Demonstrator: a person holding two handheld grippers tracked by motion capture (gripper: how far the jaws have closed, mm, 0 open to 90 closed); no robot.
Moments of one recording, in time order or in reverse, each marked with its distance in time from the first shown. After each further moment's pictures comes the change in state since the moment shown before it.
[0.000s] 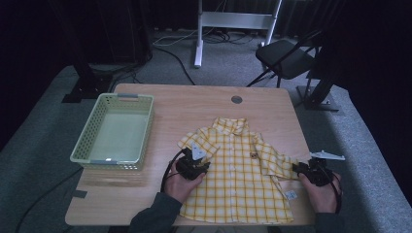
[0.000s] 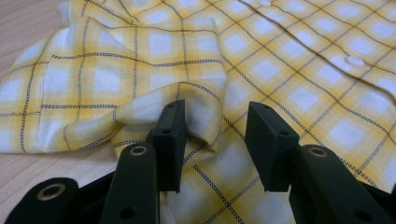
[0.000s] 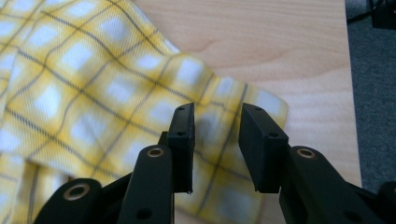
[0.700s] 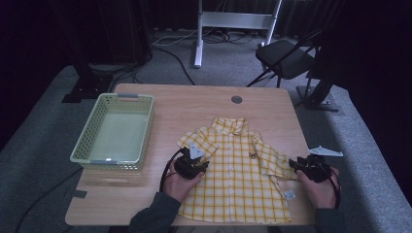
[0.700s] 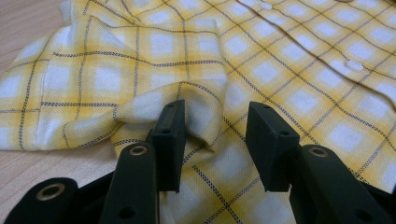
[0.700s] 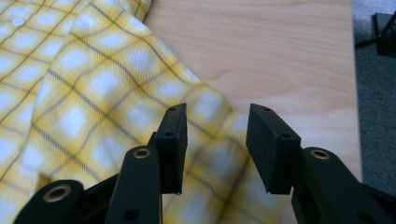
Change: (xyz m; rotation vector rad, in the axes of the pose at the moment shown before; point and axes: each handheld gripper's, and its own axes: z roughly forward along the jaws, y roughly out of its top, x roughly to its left) left arm 0.003 -0.002 0.000 -0.017 -0.008 -0.025; right arm 0.004 0.015 0.004 -0.050 0.035 -0.073
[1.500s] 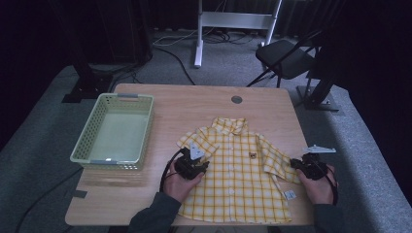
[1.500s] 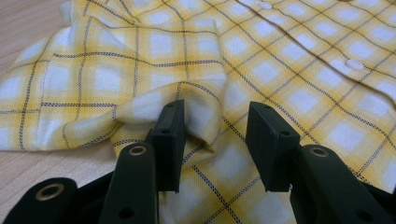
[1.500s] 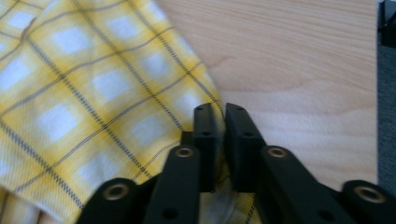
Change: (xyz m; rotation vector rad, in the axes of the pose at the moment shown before) left arm -0.001 0.000 0.000 0.000 0.005 0.009; right arm -0.003 0.002 0.017 0.083 -0.013 -0.046
